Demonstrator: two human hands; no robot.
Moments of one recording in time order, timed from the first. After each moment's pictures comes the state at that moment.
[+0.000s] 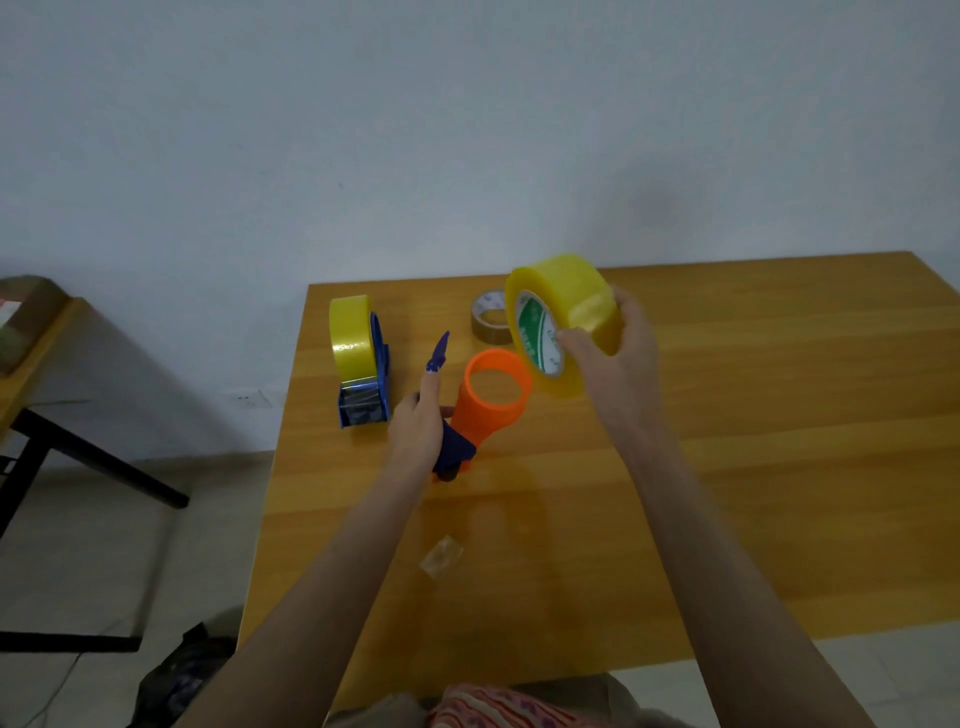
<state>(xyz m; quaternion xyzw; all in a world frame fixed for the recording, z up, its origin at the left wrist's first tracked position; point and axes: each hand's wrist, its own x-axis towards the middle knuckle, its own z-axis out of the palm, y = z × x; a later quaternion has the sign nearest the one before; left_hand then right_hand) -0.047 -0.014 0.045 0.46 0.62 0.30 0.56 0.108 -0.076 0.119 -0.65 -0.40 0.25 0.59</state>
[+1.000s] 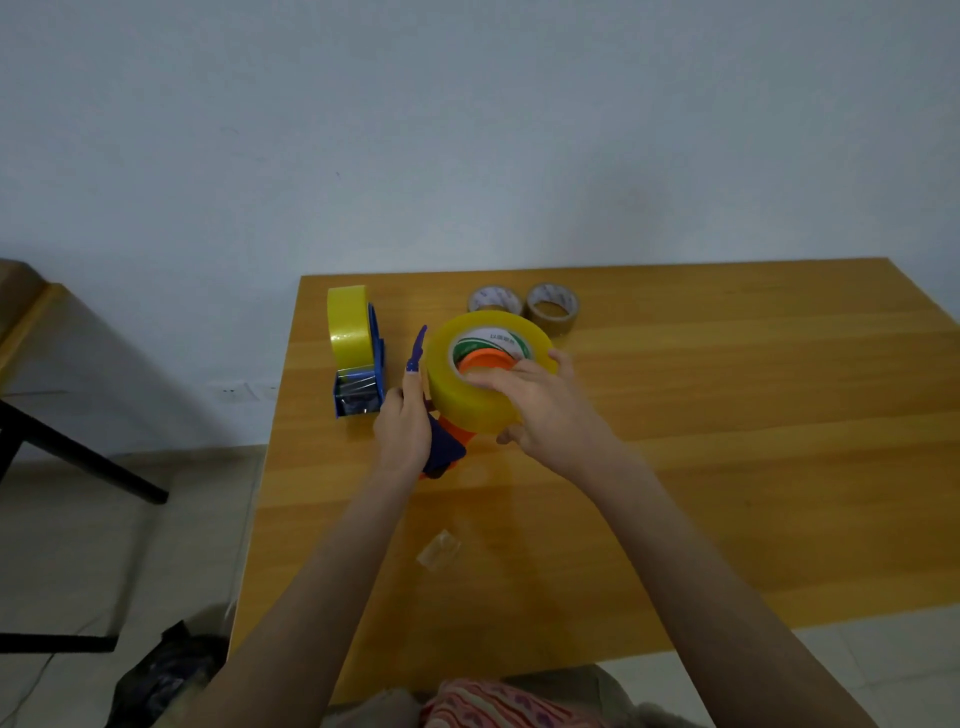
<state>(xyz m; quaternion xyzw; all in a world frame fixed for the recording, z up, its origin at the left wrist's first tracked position) -0.062 -0.013 0.032 0.46 0.62 0.35 0.53 0.080 -0.073 0.094 -0.65 -0.75 0.08 0.07</state>
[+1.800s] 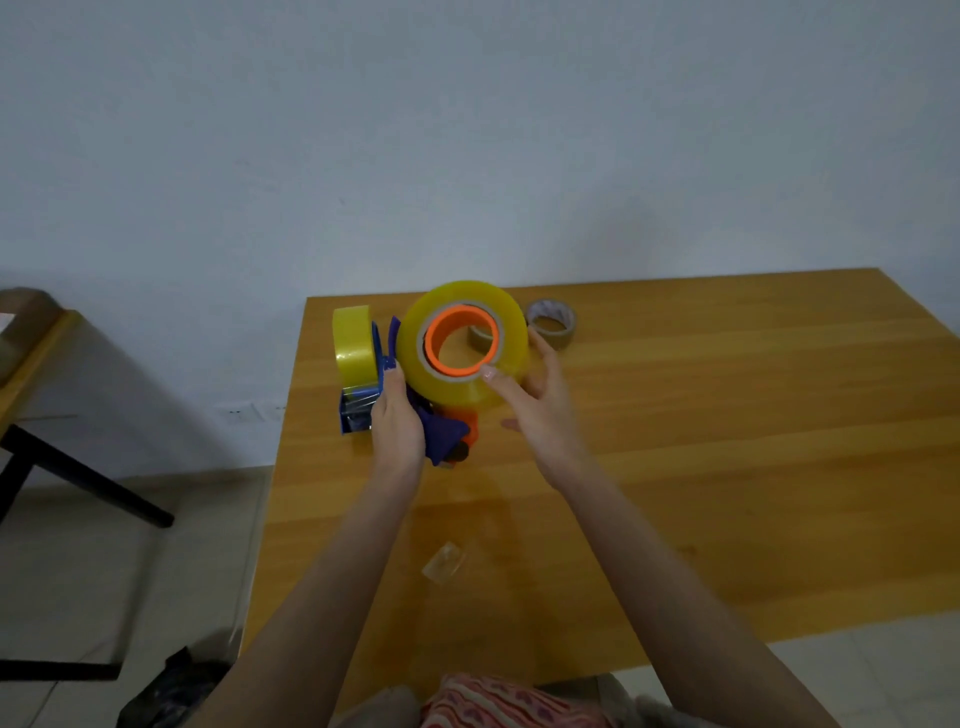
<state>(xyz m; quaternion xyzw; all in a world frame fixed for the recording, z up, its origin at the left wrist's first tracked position) -0.064 -0.017 0.058 0.35 0.50 0.47 0.63 0.059 -0.071 0.085 -0.61 -0.34 0.43 0.57</state>
